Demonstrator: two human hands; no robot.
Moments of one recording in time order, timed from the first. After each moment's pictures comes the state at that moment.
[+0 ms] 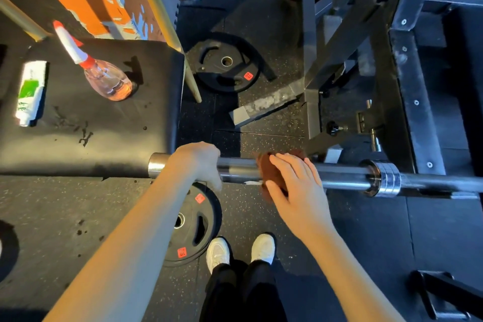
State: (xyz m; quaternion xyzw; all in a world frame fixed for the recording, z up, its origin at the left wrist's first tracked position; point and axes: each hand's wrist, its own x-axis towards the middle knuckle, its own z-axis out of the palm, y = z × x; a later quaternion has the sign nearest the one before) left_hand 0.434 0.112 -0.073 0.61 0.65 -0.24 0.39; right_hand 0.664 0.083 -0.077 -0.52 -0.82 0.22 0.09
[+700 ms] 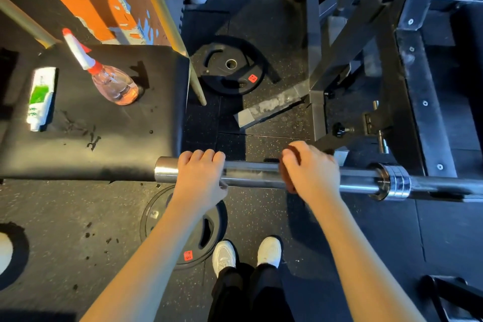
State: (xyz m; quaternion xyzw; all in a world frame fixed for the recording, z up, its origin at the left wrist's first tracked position) left_hand 0.447 0.061 -0.093 0.68 0.72 -0.09 0.11; right_hand 0.655 0.137 -0.083 -0.62 -0.74 0.25 0.00
